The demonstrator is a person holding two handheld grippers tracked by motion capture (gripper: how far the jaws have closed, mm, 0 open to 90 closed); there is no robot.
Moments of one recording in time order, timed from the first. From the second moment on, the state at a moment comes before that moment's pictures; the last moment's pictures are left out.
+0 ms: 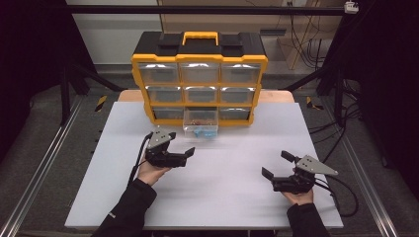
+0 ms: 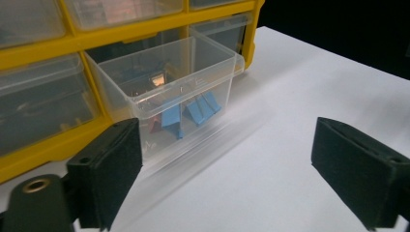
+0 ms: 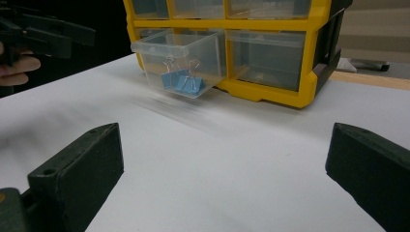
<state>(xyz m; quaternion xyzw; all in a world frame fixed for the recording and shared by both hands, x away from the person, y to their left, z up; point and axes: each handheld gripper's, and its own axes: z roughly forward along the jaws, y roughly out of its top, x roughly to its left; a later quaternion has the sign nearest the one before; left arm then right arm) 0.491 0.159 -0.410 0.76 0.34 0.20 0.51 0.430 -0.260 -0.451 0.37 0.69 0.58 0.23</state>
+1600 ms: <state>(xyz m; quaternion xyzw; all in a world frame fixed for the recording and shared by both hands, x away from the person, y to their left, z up) 0.545 0.115 -0.432 0.79 0.36 0.21 0.45 0.430 -0.261 -0.453 0.37 0.69 0.58 0.23</state>
